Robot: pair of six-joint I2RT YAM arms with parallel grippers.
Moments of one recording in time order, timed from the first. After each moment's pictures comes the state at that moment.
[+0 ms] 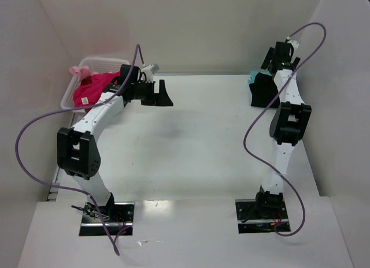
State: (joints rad) left arm -0.23 1.75 1.52 -0.50 0.60 -0.21; right arm -0.17 2.33 2.20 -0.44 0.35 0.22
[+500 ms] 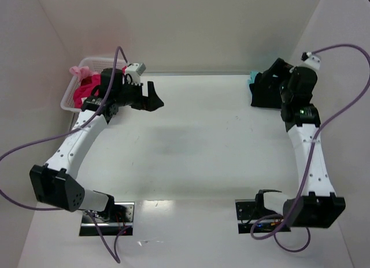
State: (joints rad) left arm -0.24 1.40 1.37 -0.50 0.47 -0.19; right arm -0.07 1.21 1.33 -0.32 0.10 0.39
